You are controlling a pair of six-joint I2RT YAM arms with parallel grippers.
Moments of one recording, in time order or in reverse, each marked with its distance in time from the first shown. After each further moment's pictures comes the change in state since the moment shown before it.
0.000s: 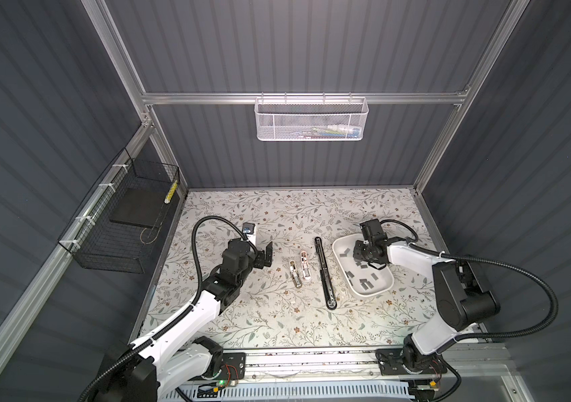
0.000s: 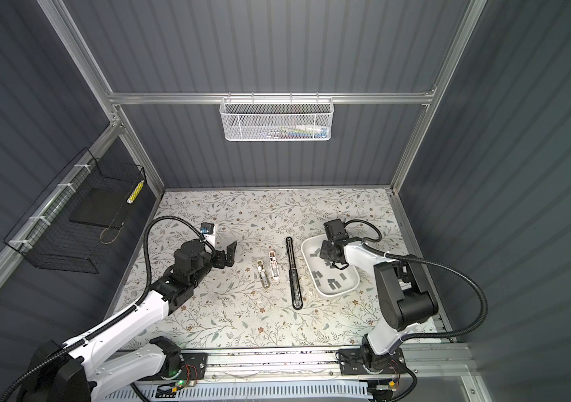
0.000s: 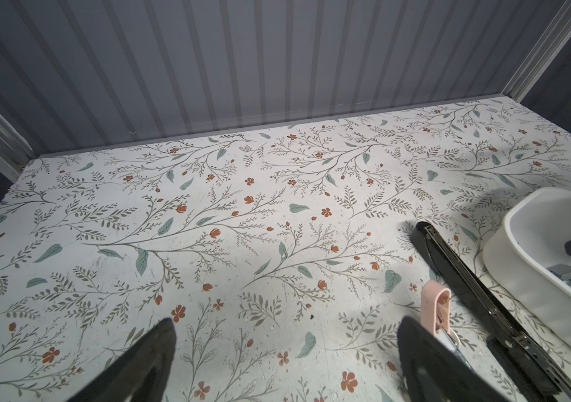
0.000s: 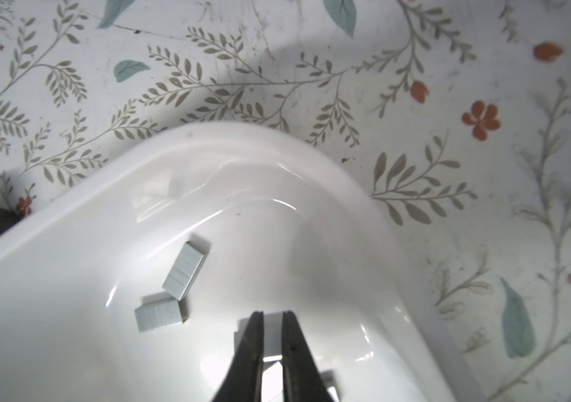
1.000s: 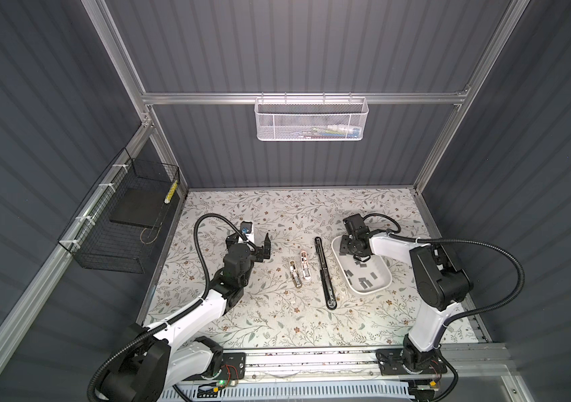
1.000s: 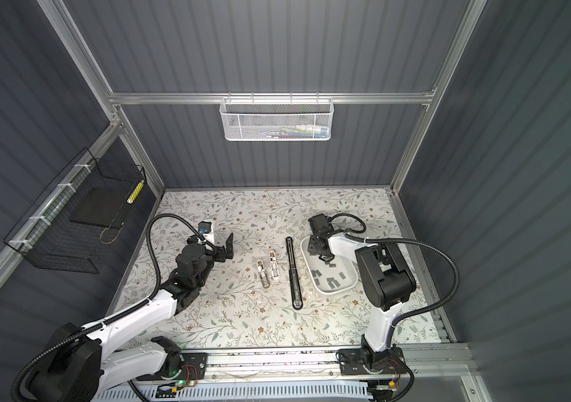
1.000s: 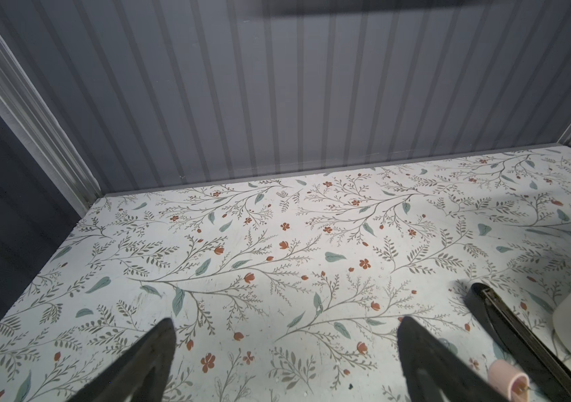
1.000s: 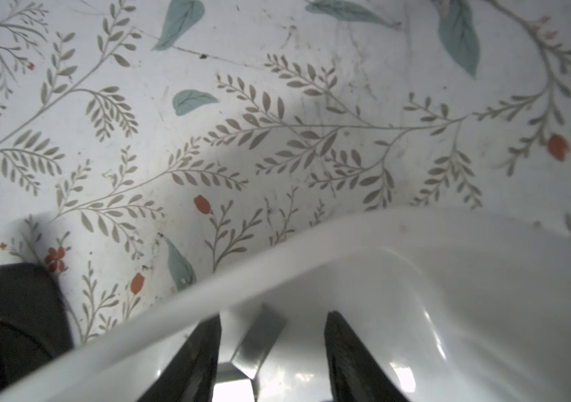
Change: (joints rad) left arm 0.000 0.093 -0.093 0.356 -0.155 0.069; right arm 0.096 0.225 0.181 -0.001 0.086 0.051
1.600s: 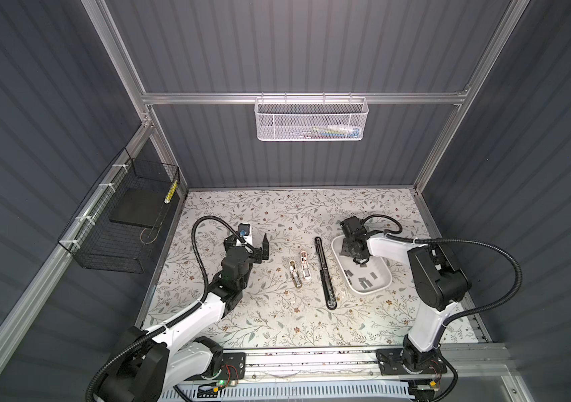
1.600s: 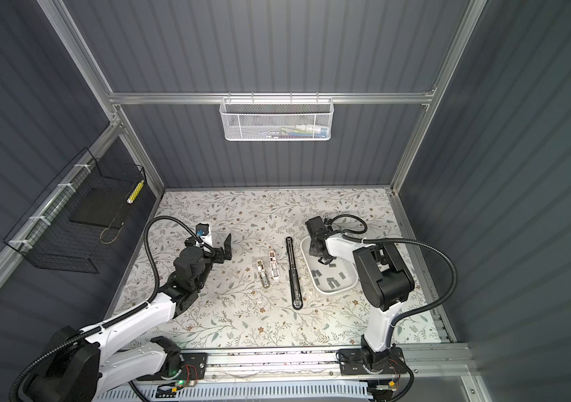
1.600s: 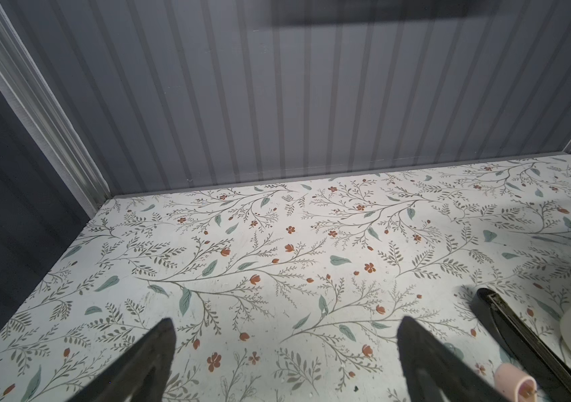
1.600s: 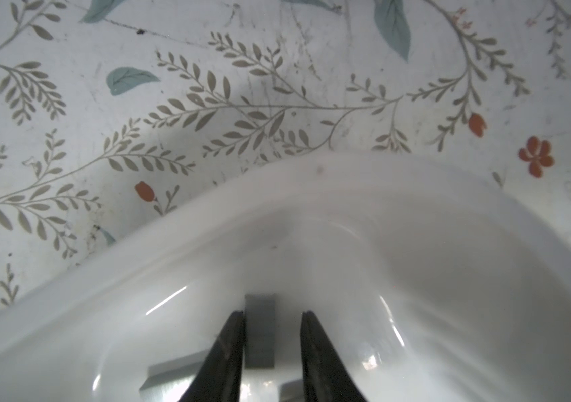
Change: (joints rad) left arm 0.000 -0.024 -0.025 0.031 -0.014 0.002; right arm 0.021 0.006 0.000 -0.058 0.109 0.018
